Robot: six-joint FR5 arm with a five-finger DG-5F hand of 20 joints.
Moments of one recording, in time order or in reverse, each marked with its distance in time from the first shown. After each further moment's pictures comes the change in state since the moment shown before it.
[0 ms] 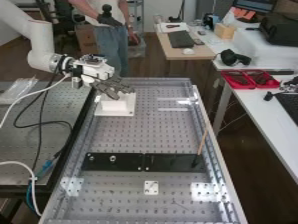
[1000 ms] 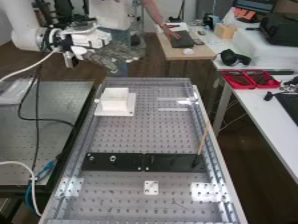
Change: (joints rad) arm -0.180 0.289 0.064 -0.067 -0.158 -0.167
